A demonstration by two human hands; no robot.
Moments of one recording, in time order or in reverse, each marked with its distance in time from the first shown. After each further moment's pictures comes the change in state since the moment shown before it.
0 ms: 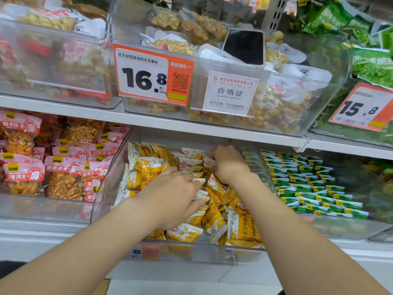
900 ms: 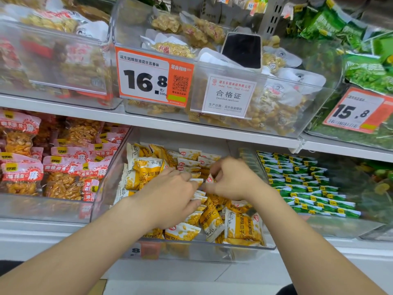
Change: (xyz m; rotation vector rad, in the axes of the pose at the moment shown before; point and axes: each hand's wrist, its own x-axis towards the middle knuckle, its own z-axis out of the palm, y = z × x) left_hand 0.000 -0.002 0.002 -0.026 0.026 0.003; right_hand -0.060 0.007 -0.025 0.187 -0.138 -0.038
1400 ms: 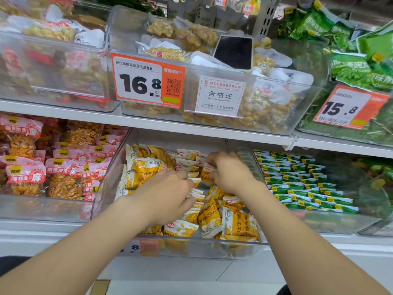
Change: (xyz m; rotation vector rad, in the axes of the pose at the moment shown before) left_hand -0.001 -0.004 0.003 -0.034 0.018 -0.006; right_hand 0.017 0.010 0.013 -0.128 0.154 -0.084
